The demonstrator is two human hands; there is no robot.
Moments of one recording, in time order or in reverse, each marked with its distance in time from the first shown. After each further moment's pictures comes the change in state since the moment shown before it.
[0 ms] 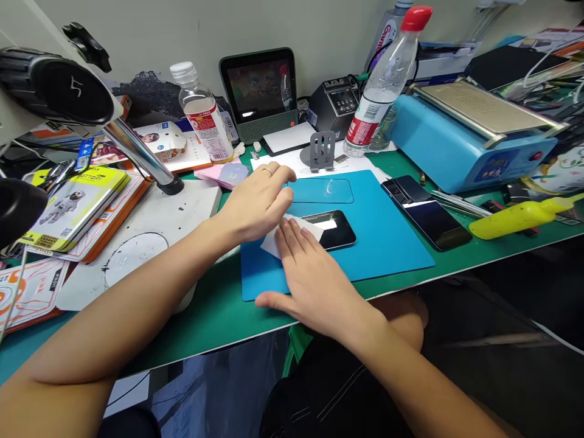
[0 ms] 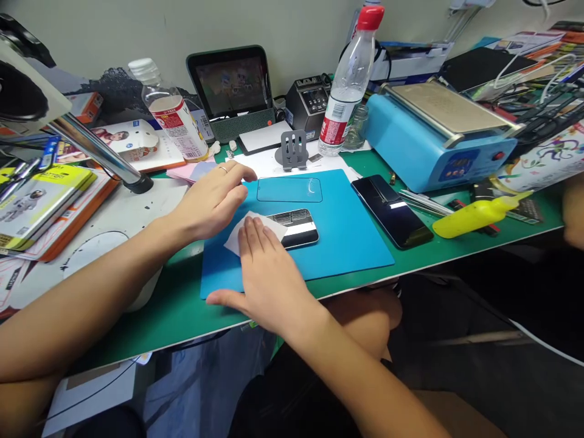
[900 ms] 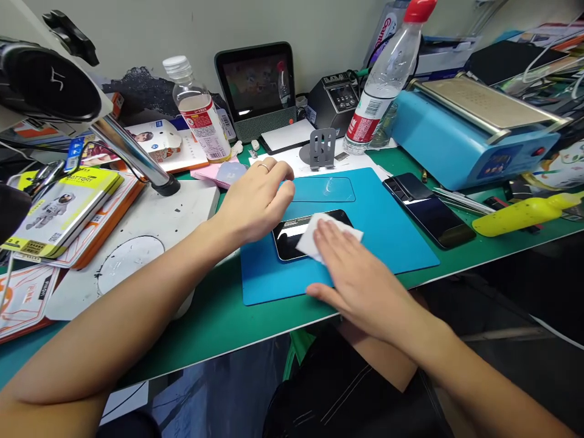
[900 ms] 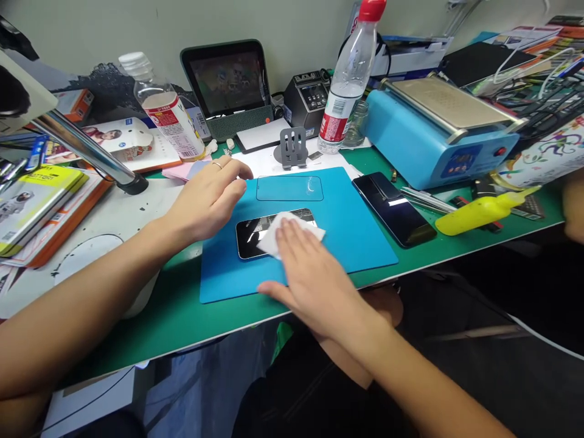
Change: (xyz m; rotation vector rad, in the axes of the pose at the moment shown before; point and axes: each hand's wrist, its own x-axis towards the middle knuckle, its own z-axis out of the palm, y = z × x) left_hand 0.002 0.005 -0.004 0.040 0.018 -0.063; right_hand -0.040 0.050 -0.002 -0.136 0.094 -0.014
